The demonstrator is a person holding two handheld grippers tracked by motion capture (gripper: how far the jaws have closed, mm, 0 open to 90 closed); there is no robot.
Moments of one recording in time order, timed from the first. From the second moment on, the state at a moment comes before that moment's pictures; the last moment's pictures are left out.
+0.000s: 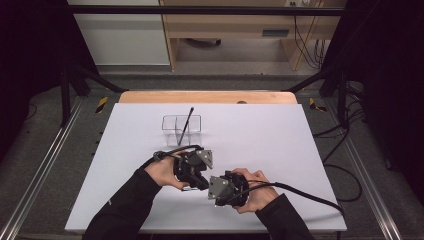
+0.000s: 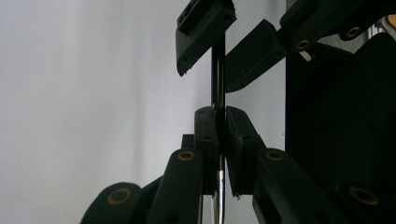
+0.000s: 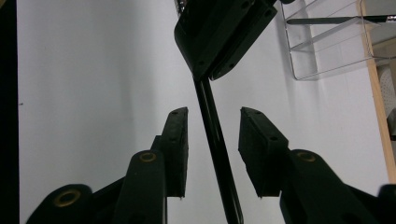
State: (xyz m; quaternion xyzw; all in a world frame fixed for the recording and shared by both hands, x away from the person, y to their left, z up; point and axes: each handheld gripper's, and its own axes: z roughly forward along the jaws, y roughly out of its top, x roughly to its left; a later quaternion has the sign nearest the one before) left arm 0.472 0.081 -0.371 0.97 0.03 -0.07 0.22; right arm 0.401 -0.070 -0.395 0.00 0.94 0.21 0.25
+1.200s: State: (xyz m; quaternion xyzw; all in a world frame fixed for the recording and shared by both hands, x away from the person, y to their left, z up) left arm 0.474 0.088 -0.370 0.97 0.04 -0.06 0.25; right arm 0.404 -0.069 -0.398 -0.02 0.95 0.21 0.22
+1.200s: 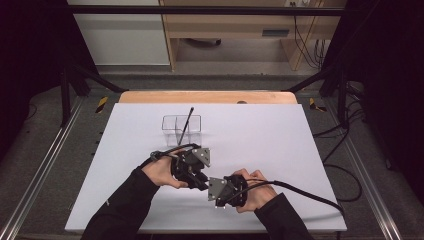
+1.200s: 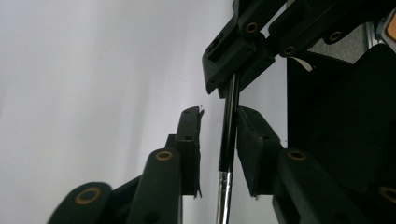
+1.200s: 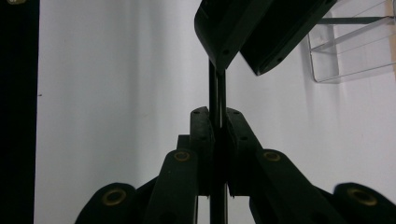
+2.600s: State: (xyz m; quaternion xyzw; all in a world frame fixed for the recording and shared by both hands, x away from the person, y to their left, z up) left arm 0.460 0.158 -0.396 0.90 0.18 0.08 0.39; right arm 0.423 -0.120 -0.416 0.16 0.92 0.31 0.18
